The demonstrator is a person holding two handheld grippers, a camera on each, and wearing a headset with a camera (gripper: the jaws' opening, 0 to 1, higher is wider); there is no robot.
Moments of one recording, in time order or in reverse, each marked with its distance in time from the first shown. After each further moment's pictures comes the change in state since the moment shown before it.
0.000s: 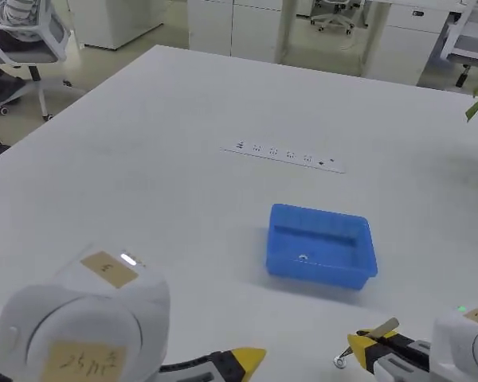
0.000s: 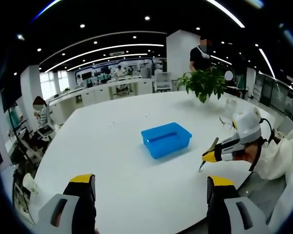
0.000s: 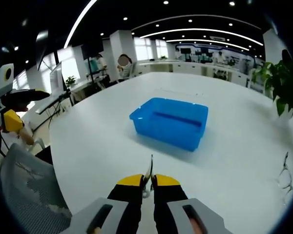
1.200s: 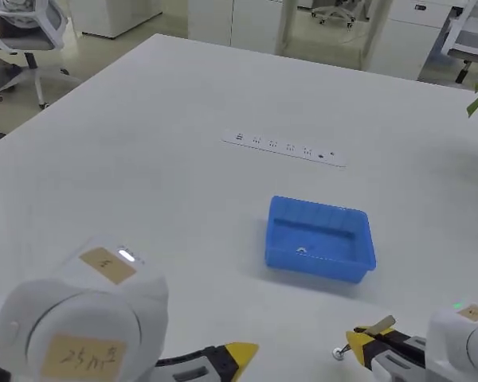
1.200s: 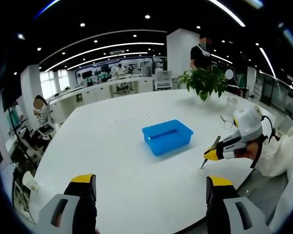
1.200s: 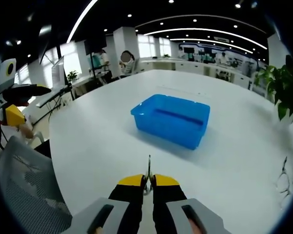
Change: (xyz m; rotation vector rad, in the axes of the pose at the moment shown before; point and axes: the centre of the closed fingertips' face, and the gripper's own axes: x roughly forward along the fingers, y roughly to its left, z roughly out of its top) left arm 0.001 0.003 -0.008 -0.002 0.011 0.005; right arm 0.001 0.000 -0.006 -0.045 0.030 -0.001
